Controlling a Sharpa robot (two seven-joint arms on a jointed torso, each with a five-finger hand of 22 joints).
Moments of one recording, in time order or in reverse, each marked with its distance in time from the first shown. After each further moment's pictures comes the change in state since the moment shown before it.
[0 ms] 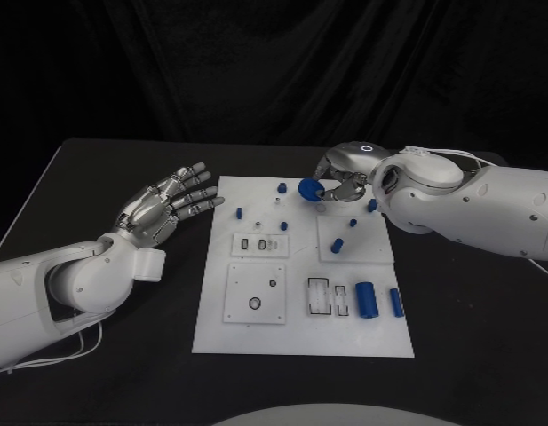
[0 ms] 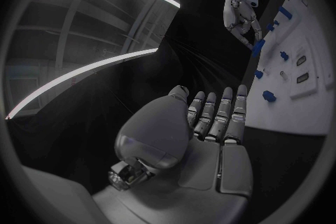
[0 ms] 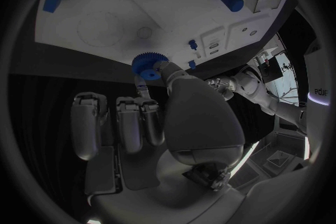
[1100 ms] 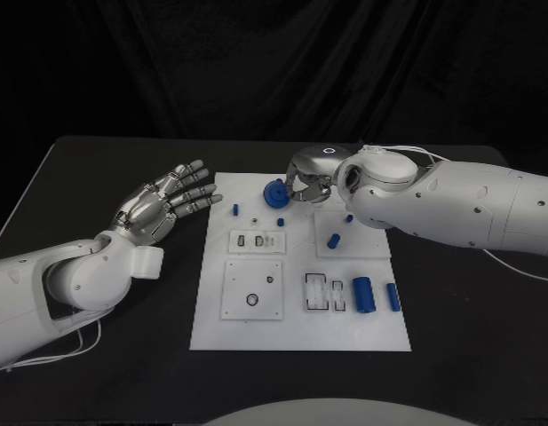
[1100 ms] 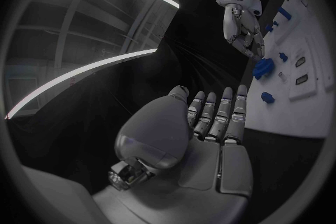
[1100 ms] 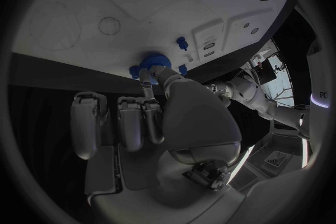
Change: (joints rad) left arm 0.000 0.011 0.000 -0.007 0.000 0.002 -0.006; left_hand 0.000 0.000 0.003 -0.003 0.000 0.000 0.000 0.000 0.000 0.000 0.000 0.000 0.000 0.000 0.000 0.000 0.000 0.000 0.000 0.000 0.000 0.000; right arm -0.021 0.136 0.001 -0.087 0.000 0.050 0.014; right_hand -0.025 0.019 0.019 -0.014 -0.079 0.021 -0.037 0.009 0.279 0.000 0.000 0.000 0.000 0.000 0.000 0.000 0.000 0.000 0.000 0.000 -0.011 0.000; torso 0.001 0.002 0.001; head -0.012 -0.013
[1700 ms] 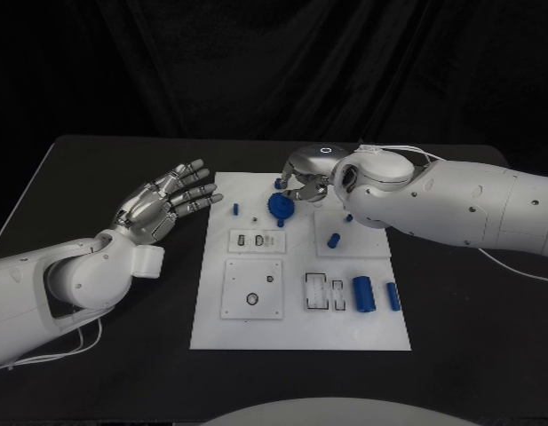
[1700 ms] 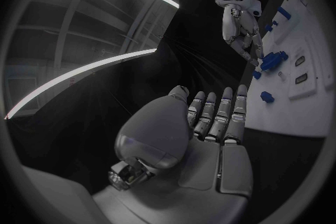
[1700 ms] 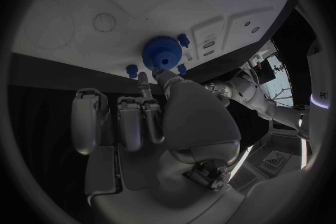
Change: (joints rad) left arm -0.001 0.004 0.000 -0.008 0.000 0.003 -0.004; left_hand 0.000 0.000 0.003 0.003 0.000 0.000 0.000 0.000 0.000 0.000 0.000 0.004 0.000 0.000 0.000 0.000 0.000 0.000 0.000 0.000 0.000 0.000; right arm -0.003 0.013 0.002 -0.012 0.000 -0.005 0.009; right_hand -0.011 -0.011 -0.008 0.008 -0.207 -0.082 0.010 -0.063 -0.016 0.000 0.007 0.000 0.000 -0.001 0.006 0.000 0.000 0.016 -0.011 0.011 -0.056 0.000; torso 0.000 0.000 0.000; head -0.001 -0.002
